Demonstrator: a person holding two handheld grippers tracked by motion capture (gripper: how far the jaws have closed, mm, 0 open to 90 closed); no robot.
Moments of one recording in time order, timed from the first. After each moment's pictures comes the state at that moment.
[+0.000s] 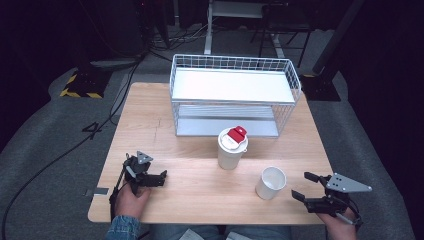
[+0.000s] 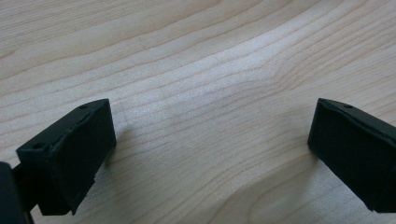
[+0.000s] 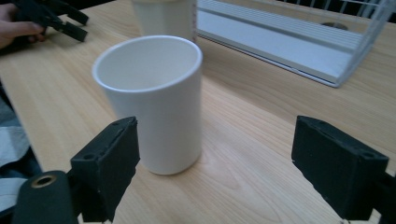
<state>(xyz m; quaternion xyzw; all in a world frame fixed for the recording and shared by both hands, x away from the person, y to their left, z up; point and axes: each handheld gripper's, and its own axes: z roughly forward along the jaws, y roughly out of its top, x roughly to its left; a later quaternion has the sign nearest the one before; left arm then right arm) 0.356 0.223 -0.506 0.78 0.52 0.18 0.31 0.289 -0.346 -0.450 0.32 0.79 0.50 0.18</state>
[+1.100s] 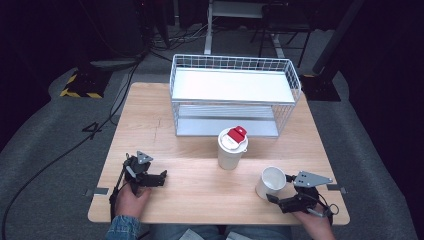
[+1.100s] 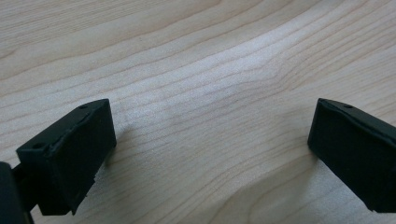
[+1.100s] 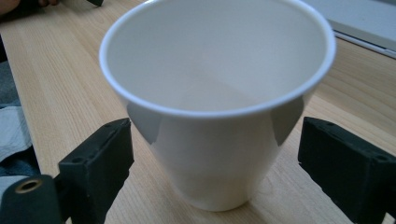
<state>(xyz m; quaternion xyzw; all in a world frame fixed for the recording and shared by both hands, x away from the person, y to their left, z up) 0.356 0.223 -0.506 0.78 0.52 0.18 0.31 0.311 -0.284 -0.478 0.30 0.83 0.46 0.12</state>
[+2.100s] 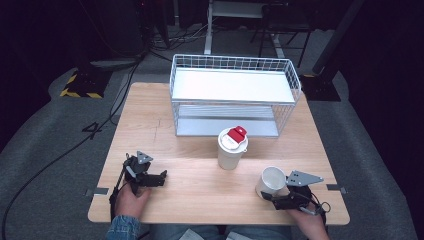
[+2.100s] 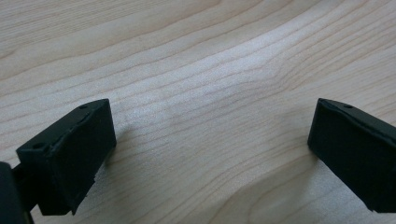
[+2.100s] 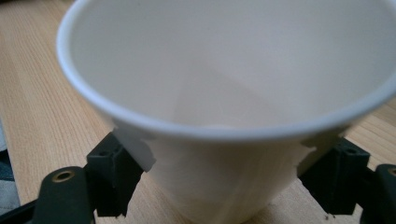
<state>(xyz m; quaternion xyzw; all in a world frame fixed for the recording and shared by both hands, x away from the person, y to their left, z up) 0.356 0.223 -0.506 0.78 0.52 0.18 0.31 0.317 -0.271 -0.488 0.30 0.84 0.44 0.13</state>
